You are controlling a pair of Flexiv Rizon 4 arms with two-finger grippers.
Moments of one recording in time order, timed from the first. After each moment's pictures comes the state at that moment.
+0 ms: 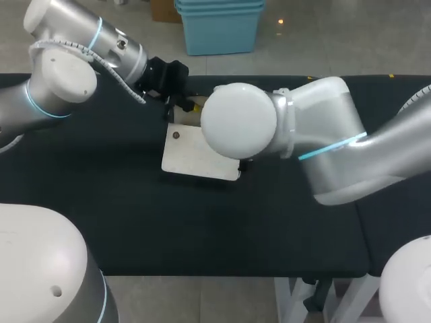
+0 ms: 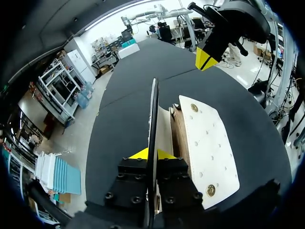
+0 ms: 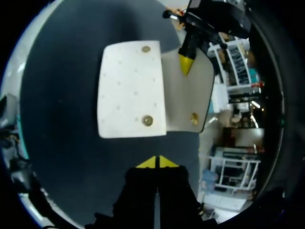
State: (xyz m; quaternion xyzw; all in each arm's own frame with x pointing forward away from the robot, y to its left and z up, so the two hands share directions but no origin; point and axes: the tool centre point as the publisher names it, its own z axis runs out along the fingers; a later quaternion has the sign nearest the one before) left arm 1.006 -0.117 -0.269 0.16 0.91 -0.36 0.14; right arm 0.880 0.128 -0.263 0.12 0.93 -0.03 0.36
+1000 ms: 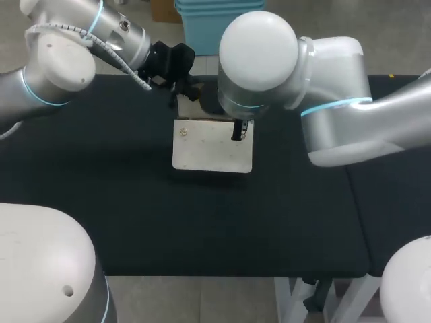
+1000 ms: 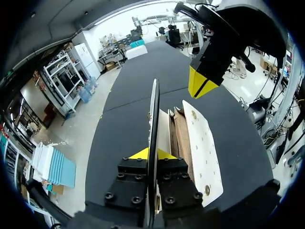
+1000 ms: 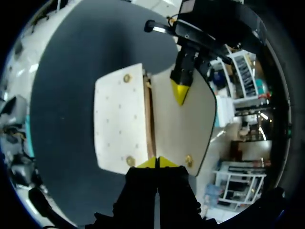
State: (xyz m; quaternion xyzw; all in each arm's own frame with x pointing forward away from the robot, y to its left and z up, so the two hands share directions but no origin) left arm 0.990 -0.134 -0.223 0.10 0.91 -0.37 0.12; right arm 0.918 0.158 -0.219 0.08 0.94 0.03 0.33
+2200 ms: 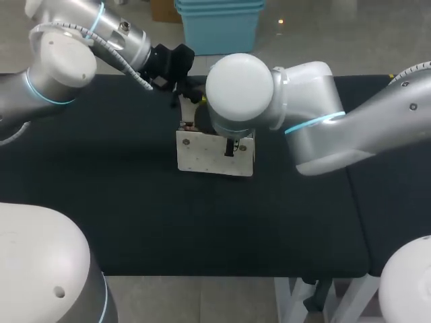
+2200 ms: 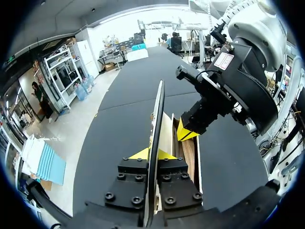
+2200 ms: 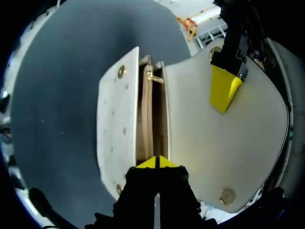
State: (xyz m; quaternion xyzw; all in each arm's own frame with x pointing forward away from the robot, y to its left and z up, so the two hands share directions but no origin) left arm 0.993 -0.139 -0.236 0.08 0.91 -0.40 0.07; right arm 0.948 0.169 -0.298 0.08 0.94 0.02 0.32
